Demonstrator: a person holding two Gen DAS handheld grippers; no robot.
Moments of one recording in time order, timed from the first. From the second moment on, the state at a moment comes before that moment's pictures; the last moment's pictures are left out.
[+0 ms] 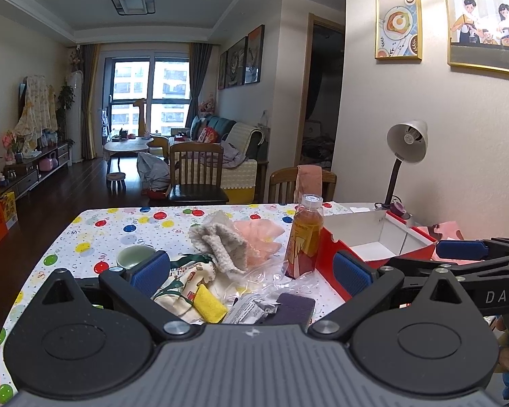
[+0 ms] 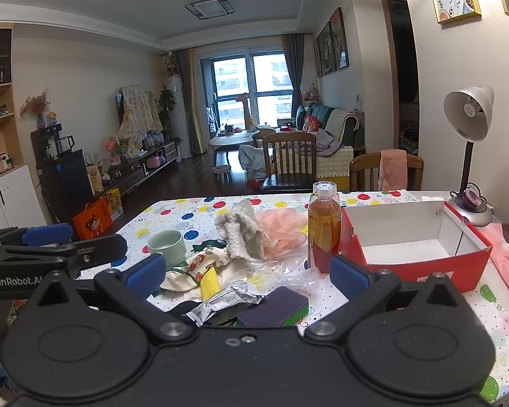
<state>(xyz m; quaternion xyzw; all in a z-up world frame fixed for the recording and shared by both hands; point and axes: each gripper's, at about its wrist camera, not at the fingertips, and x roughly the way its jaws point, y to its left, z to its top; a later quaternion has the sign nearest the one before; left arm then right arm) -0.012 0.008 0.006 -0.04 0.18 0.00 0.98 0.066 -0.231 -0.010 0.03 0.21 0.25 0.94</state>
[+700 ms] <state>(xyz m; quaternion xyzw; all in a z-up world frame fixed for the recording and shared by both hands) -0.019 0.017 -0.001 -0.06 0.20 0.01 0.98 0.062 -0.223 -0.019 0.04 0.25 0.25 0.93</state>
